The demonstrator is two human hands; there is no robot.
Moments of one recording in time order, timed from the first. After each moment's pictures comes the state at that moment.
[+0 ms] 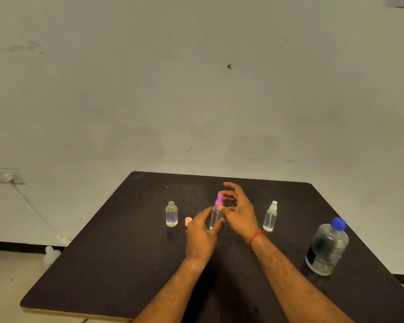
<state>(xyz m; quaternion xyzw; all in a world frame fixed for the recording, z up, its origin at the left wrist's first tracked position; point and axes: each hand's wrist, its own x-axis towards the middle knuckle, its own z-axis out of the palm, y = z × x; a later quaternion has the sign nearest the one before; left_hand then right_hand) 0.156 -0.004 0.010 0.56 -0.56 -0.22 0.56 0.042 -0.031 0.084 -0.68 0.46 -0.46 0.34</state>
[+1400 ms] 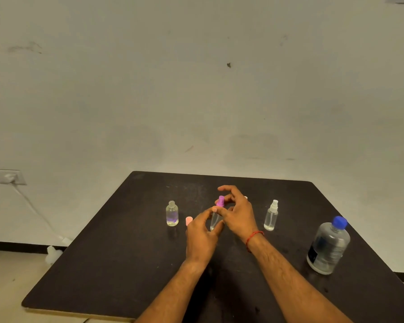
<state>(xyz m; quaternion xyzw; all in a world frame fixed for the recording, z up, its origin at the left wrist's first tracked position) 0.155 0.007 0.015 0.56 -0.57 -0.21 0.56 0.048 -0.029 0.079 -0.68 0.48 -0.46 0.31</state>
